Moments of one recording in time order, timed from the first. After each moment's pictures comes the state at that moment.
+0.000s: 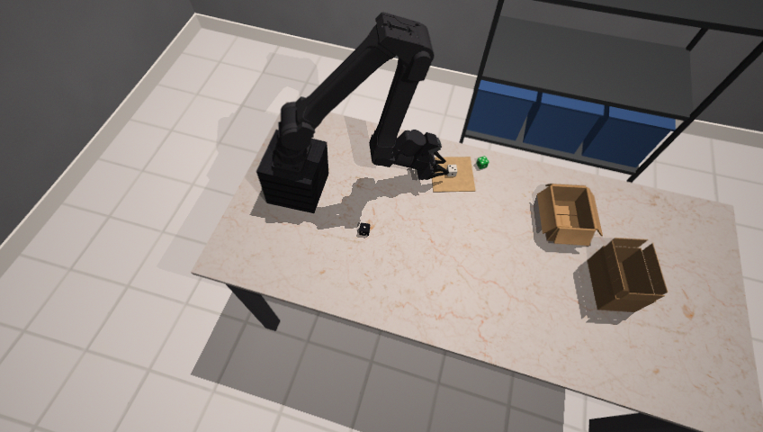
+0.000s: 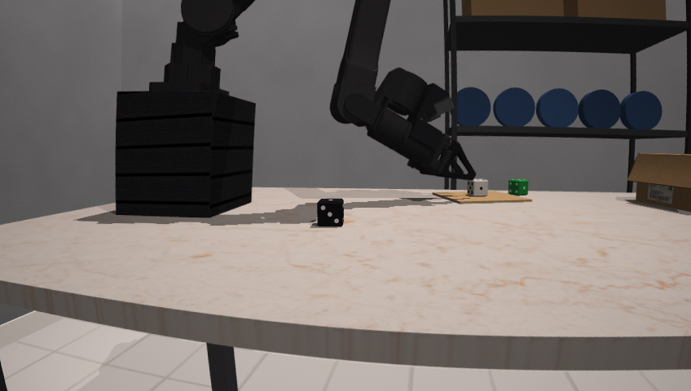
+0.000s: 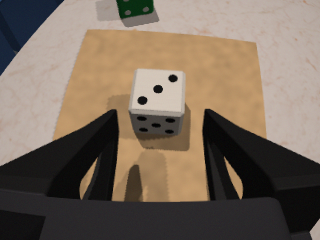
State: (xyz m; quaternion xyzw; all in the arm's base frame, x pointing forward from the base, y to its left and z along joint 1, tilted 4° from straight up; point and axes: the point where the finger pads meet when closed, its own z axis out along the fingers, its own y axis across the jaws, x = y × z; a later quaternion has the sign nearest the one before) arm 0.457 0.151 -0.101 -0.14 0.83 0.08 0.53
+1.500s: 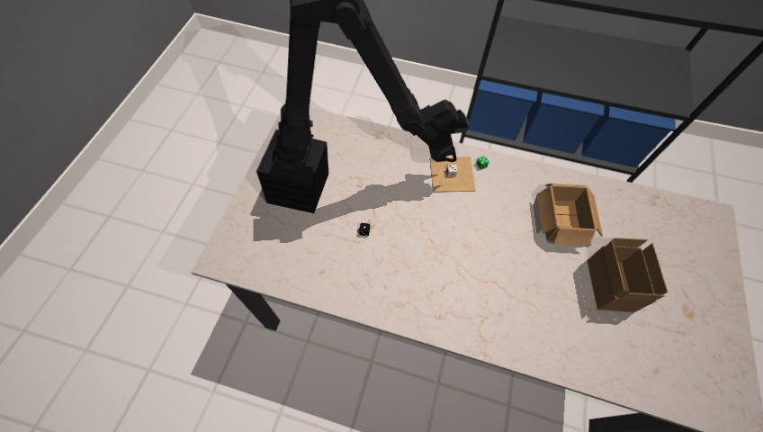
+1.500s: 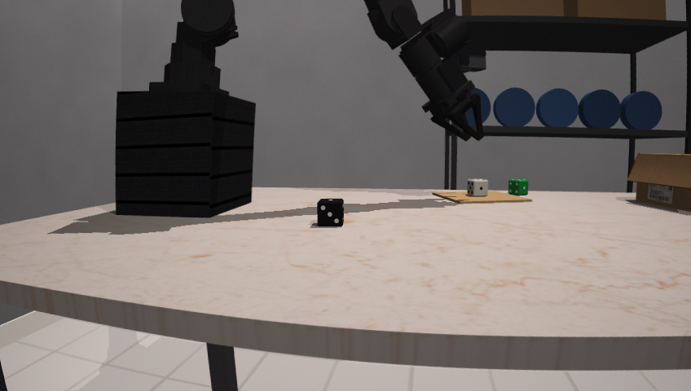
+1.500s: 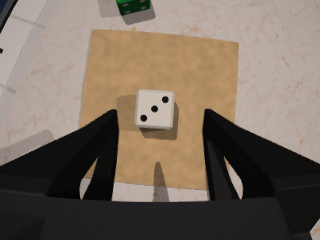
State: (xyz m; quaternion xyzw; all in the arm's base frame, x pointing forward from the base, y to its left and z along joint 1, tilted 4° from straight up) arm 0.465 0.152 -0.029 -0.15 0.92 0.04 0.35
